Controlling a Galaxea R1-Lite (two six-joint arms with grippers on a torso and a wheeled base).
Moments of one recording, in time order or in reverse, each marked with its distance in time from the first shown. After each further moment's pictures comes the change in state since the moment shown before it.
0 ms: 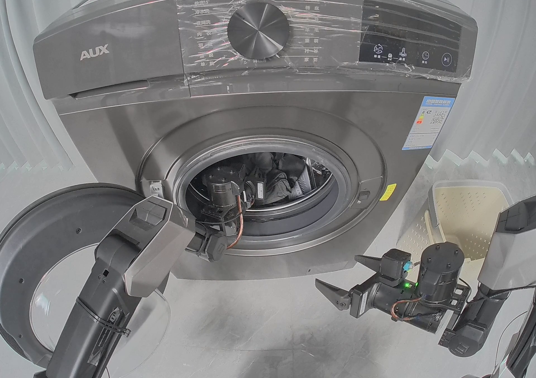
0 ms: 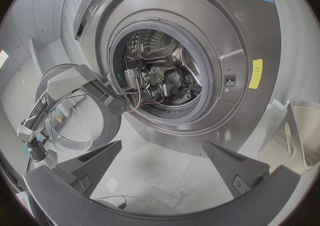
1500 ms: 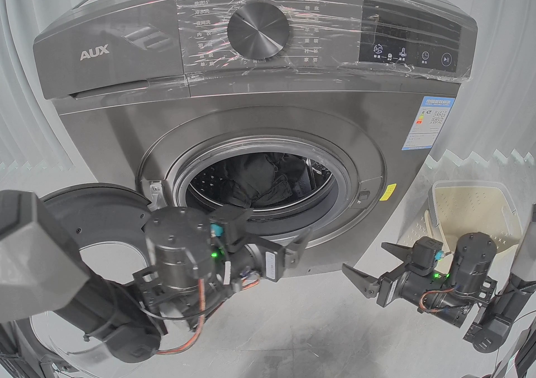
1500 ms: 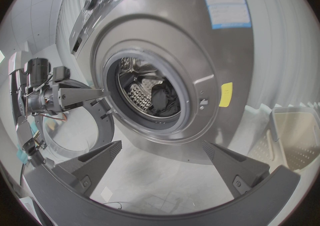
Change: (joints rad) left arm -0.364 -0.838 1.206 -0.208 0.010 -0.129; right arm -0.062 -0.141 0.083 0.001 -0.015 -0.003
